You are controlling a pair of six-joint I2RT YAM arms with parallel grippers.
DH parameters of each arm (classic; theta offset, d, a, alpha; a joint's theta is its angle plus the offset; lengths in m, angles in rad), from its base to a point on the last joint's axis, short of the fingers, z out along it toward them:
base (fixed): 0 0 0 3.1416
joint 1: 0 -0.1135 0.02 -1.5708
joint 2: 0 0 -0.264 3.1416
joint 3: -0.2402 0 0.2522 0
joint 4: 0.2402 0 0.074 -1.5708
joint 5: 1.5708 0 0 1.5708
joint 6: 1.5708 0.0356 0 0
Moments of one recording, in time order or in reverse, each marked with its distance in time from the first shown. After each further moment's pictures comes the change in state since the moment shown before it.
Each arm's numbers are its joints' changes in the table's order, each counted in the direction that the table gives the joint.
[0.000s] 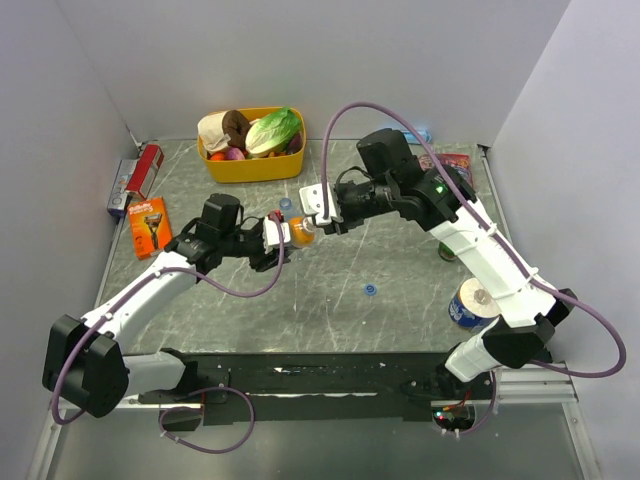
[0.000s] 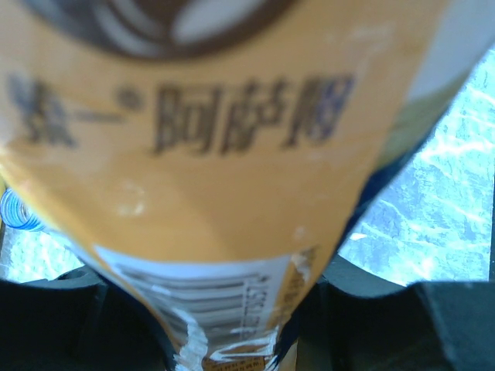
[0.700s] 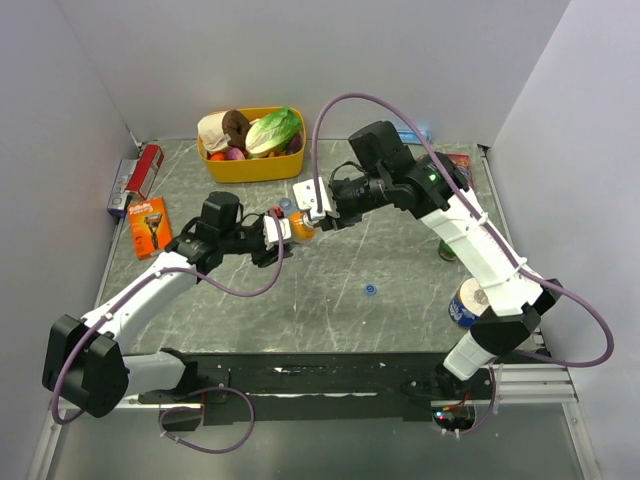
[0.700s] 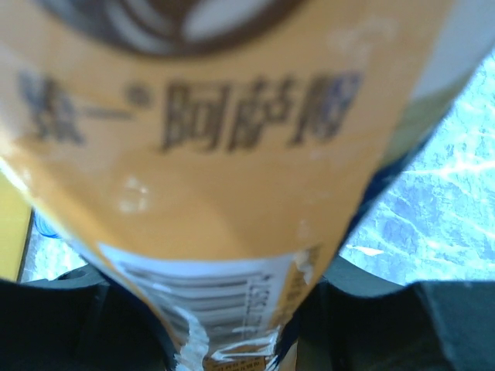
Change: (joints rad) left arm 0.000 0.000 -0.002 -0.071 -0.011 -0.029; right arm 0.000 -0.091 -0.143 0.130 -0.008 -0.023
